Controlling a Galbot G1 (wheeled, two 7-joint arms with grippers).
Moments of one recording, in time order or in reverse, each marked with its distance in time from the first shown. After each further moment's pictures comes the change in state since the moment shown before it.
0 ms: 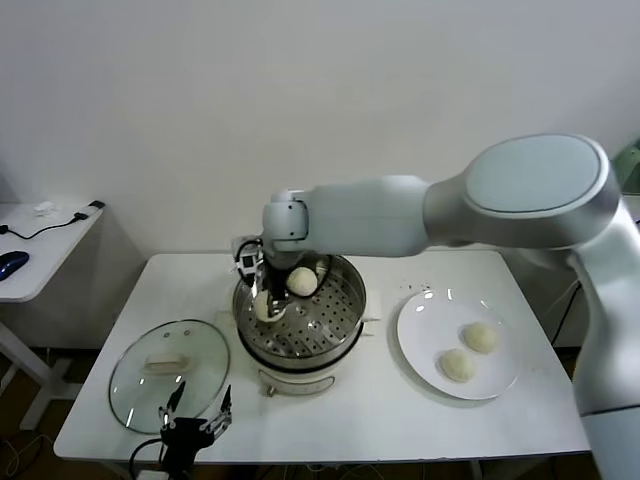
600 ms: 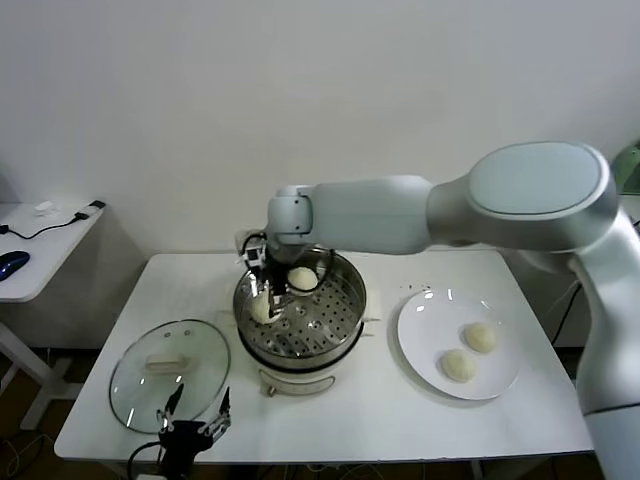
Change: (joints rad) left arm 0.018 -0.006 -0.002 -0.023 0.001 -0.001 -0.001; right arm 0.100 -0.133 -0.003 0.048 -0.039 0.127 -0.139
